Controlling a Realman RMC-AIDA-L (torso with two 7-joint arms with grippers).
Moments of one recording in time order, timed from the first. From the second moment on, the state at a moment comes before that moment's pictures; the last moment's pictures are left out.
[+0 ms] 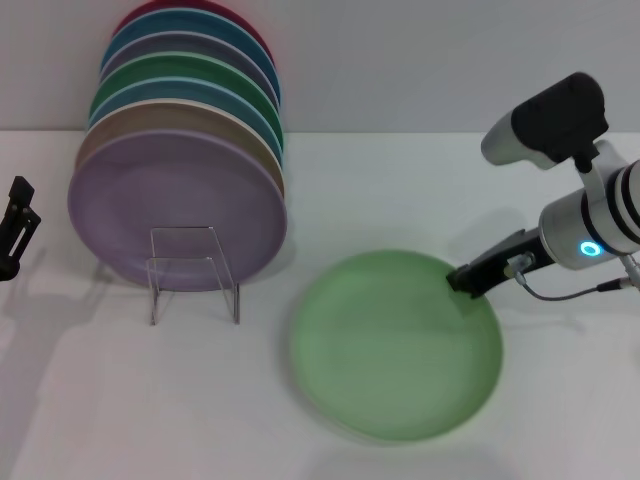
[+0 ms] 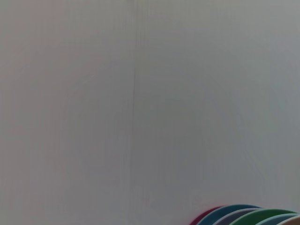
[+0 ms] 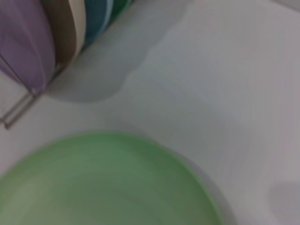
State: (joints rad) left arm -0.25 -2.08 -1.26 -0.21 2.80 1.45 -0.23; right arm 0.63 2.07 1.79 1.07 -2.53 1.19 -0.63
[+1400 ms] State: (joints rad) left arm -0.21 -2.00 -1.11 -0.53 2.88 1.35 -0.22; right arm 0.24 2.08 1.99 1.26 -1.80 1.19 -1.43
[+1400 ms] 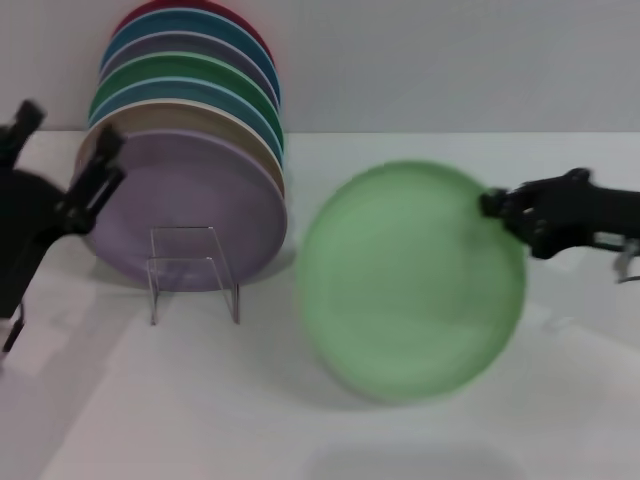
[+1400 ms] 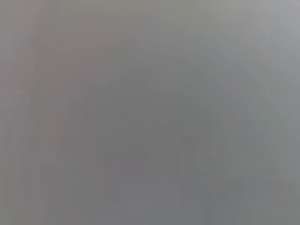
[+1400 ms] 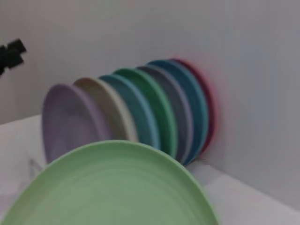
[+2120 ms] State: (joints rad) left arm -0.13 -1.86 -1.04 -1.75 2.89 -0.16 -0.05; right arm 0.19 2.08 2.14 1.22 -1.69 1.20 -1.67
